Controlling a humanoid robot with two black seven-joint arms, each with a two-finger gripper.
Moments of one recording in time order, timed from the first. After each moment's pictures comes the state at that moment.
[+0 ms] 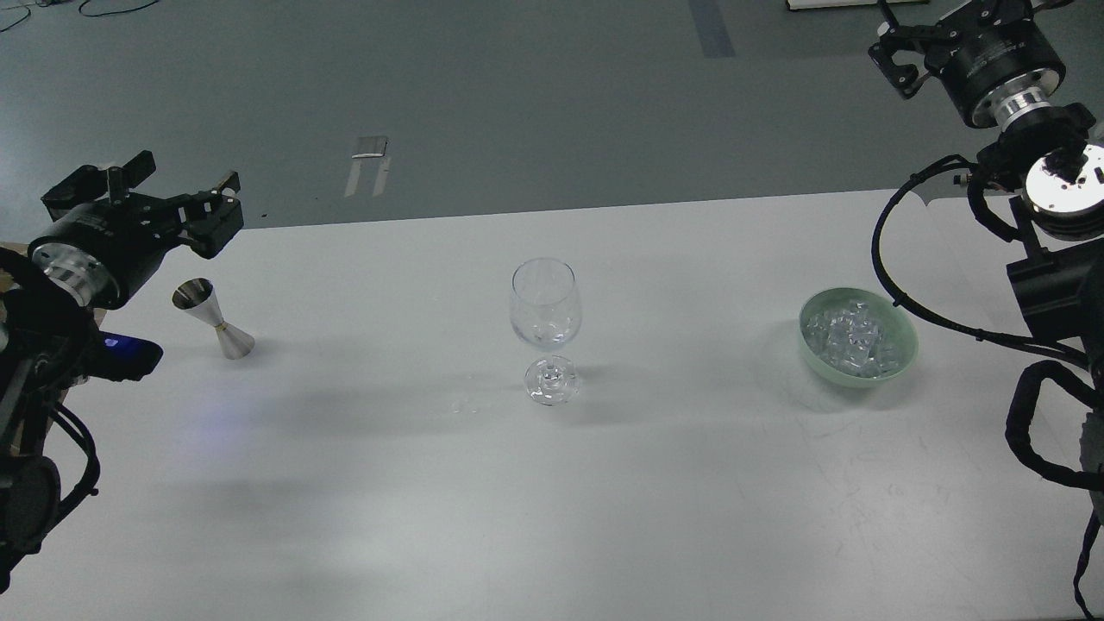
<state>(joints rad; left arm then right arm) -0.25 0.44 -1.67 -1.47 -0.42 0.39 0.30 0.91 -0.20 1.59 0.52 -0.35 0.41 -0.10</state>
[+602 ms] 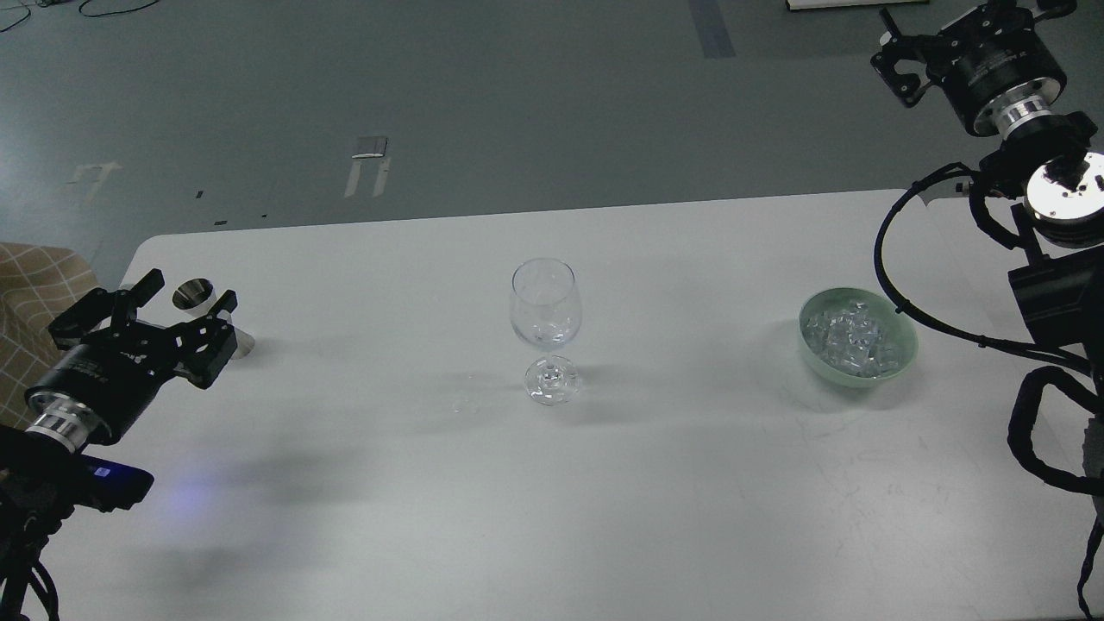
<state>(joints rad) 0.13 0.41 -1.74 -1.56 -0.42 0.16 0.34 0.89 -0.21 1.59 0.52 -0.35 0.41 -0.10</state>
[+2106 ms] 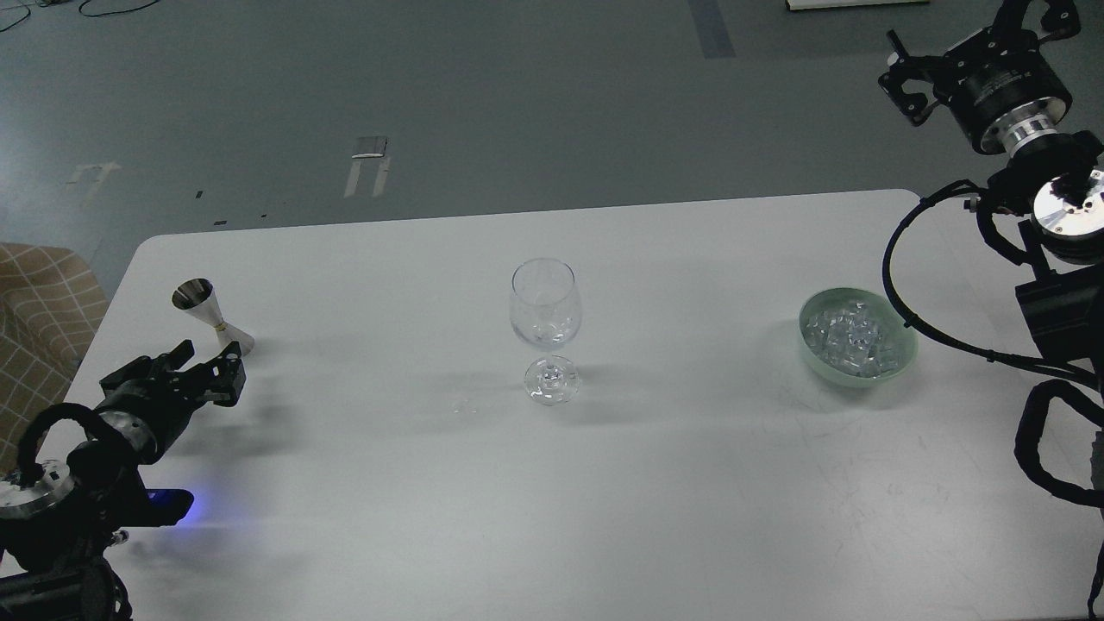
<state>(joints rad) -0.15 0.29 -1.70 -0.99 -0.32 0.12 0.34 0.86 -0.22 1.59 0.53 -0.35 0.41 -0.11</state>
